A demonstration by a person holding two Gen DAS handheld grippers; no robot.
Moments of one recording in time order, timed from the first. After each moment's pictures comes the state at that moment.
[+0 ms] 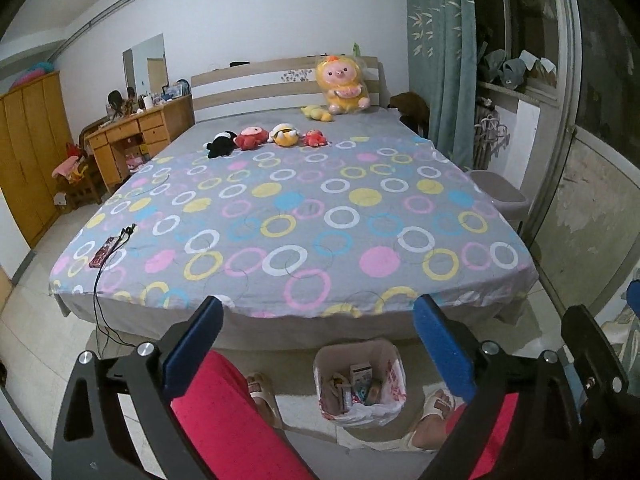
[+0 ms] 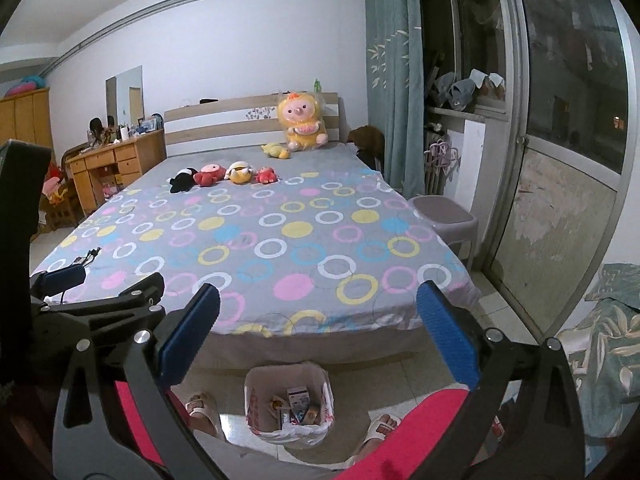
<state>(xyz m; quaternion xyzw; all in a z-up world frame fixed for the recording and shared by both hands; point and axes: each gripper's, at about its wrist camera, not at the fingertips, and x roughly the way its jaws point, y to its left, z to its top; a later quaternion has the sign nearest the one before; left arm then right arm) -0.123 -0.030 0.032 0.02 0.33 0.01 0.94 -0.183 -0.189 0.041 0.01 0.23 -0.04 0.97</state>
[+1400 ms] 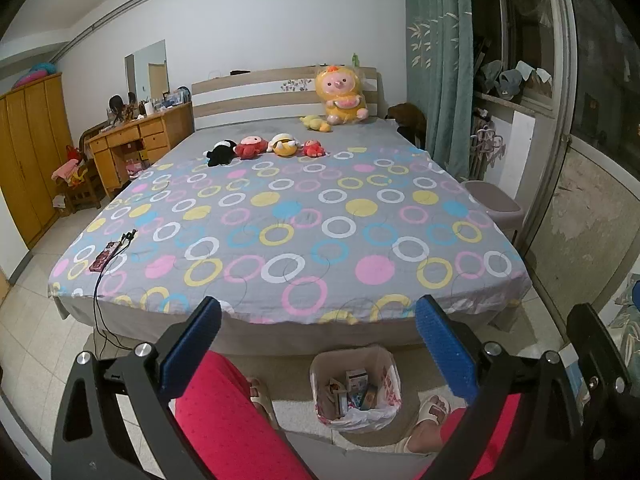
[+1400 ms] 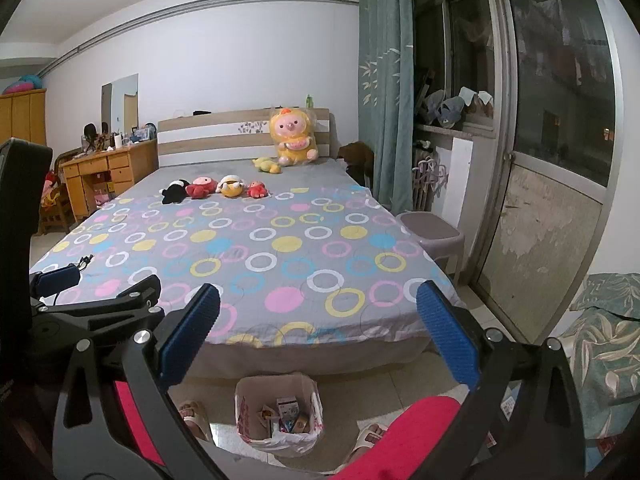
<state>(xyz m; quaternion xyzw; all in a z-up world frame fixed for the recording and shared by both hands) -0.136 -0.031 0.042 0.02 0.31 0.00 0.95 -0.202 -0.181 0.055 0.00 0.21 -0.06 0.98</state>
